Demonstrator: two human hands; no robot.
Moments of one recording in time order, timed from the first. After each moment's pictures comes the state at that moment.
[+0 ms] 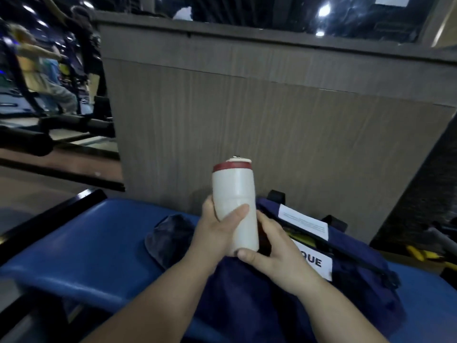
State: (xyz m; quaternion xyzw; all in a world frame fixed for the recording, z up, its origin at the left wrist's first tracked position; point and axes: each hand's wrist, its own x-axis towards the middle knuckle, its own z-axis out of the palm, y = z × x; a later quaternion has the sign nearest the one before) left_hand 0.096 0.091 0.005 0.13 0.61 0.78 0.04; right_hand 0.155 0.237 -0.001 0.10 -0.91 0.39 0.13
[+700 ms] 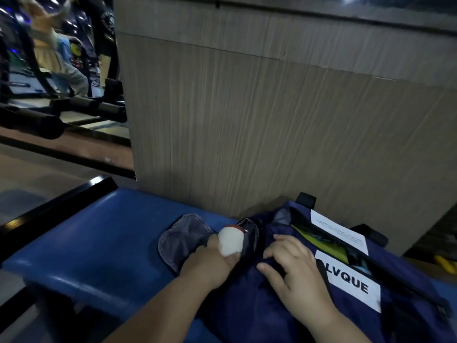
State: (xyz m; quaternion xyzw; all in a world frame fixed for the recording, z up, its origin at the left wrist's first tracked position) left_hand 0.024 0.060 -0.085 0.06 0.92 0.35 0.19; right_hand 0.109 0.242 -0.070 0.13 -0.92 0.19 0.31
